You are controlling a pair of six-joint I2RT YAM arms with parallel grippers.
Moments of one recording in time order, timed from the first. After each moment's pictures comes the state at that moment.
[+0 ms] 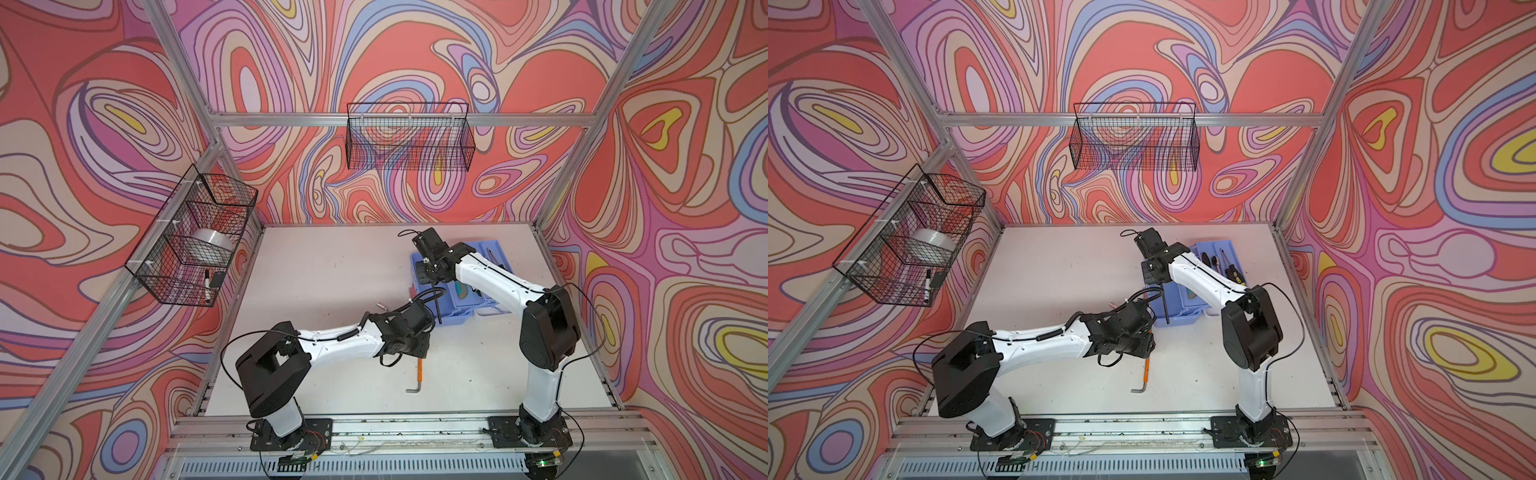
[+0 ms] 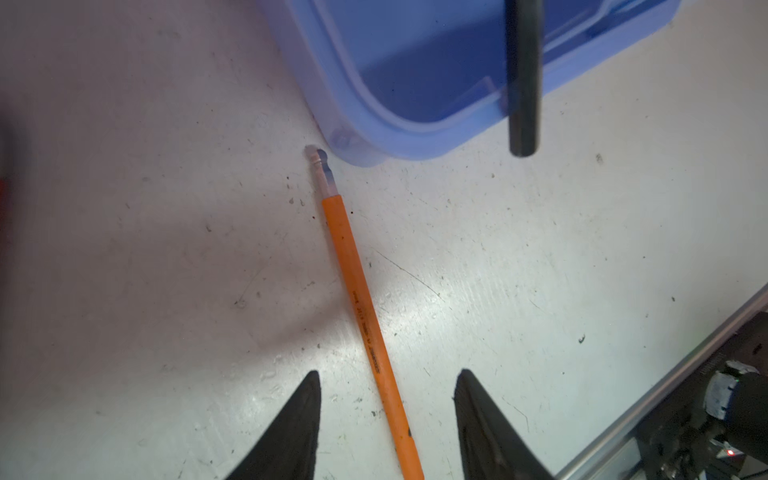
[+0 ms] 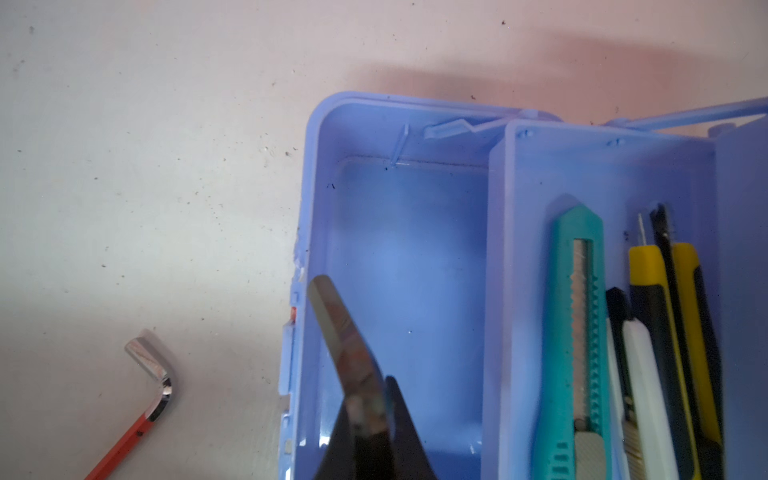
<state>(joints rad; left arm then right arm) -1.01 1.67 1.04 -0.41 -0.01 -0.70 0.57 1.94 1.65 -0.79 0.25 0.34</state>
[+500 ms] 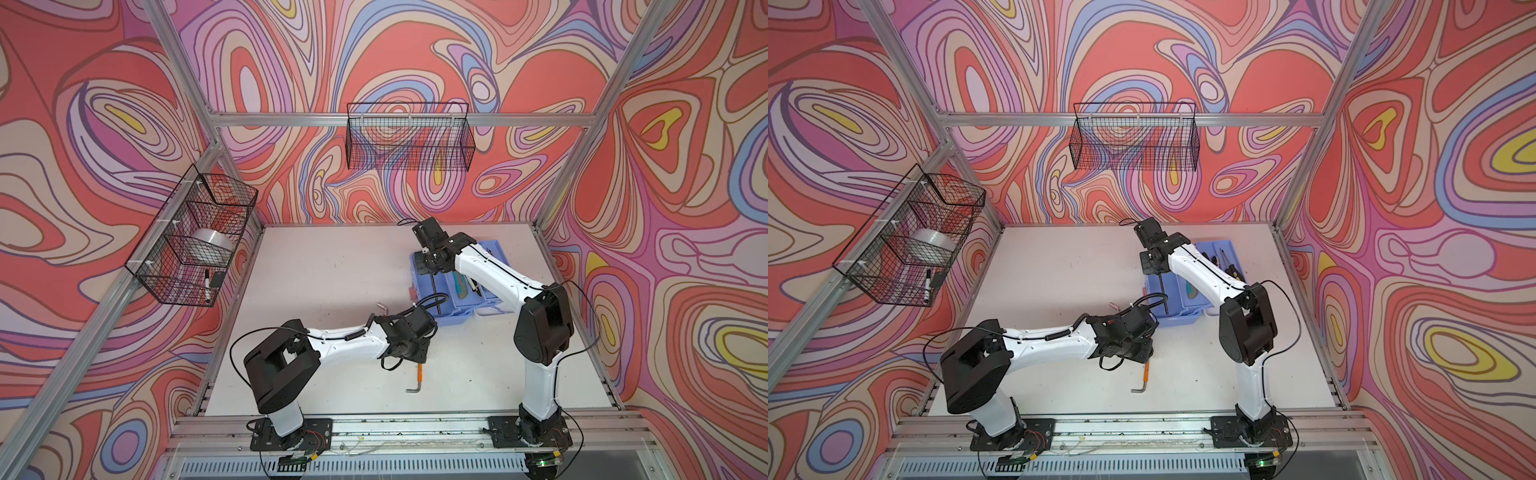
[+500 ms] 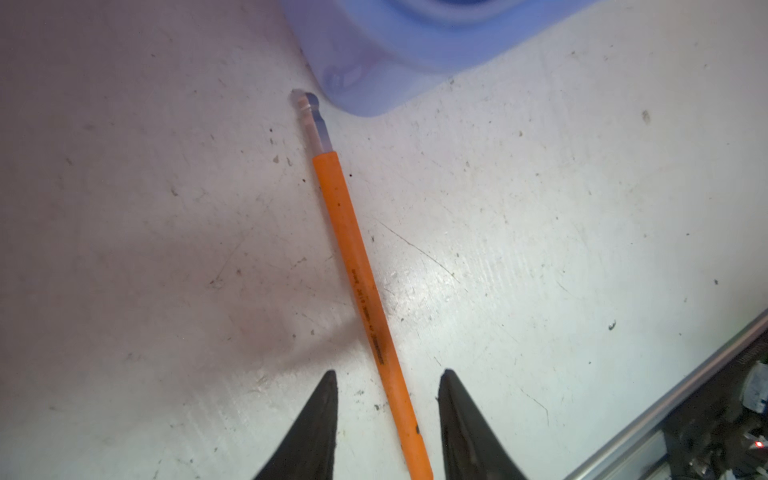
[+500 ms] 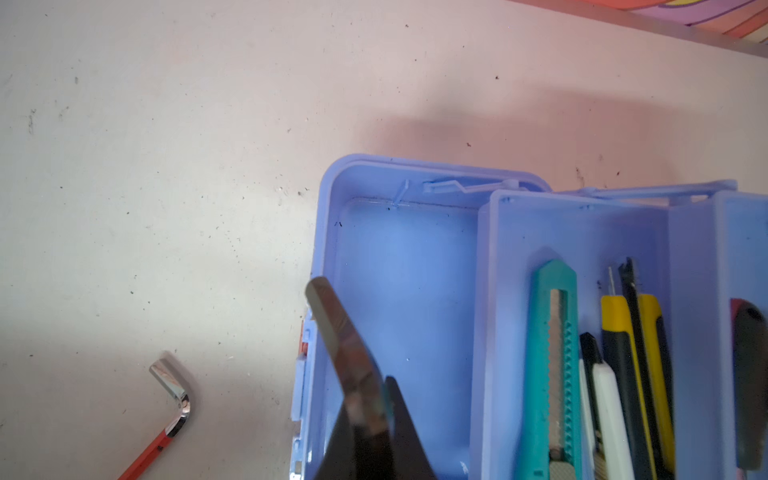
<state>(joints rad) -1.02 1.72 1.04 -0.43 0.01 -0.71 0.56 1.99 1.79 -0.84 0.23 0.30</state>
